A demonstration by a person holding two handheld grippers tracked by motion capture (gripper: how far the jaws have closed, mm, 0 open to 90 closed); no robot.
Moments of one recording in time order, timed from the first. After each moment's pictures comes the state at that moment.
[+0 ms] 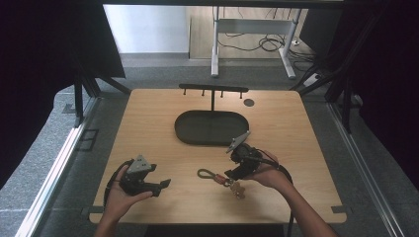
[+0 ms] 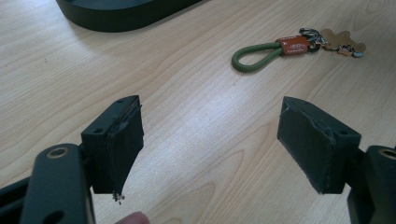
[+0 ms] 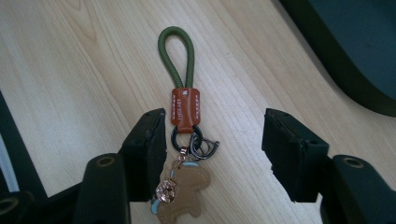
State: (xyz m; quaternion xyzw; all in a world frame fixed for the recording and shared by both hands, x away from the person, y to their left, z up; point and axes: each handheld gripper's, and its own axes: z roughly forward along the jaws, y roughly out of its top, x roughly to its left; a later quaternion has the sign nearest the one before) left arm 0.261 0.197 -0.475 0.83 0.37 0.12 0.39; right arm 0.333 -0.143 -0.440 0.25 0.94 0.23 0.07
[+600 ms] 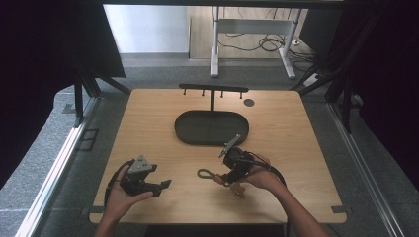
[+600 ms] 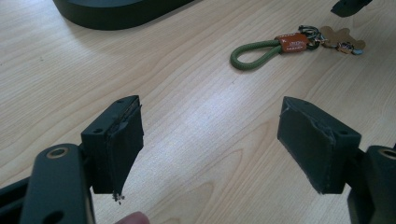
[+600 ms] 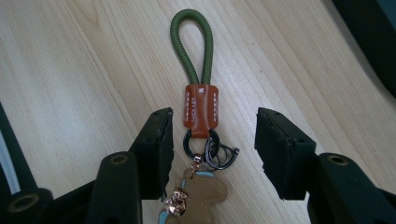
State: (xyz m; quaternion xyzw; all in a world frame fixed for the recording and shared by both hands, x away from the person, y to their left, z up) left arm 0.261 0.195 -0.477 0.84 0.37 0.12 0.39; right arm 0.337 -0.126 -0.461 0.23 0.95 0.20 0.04
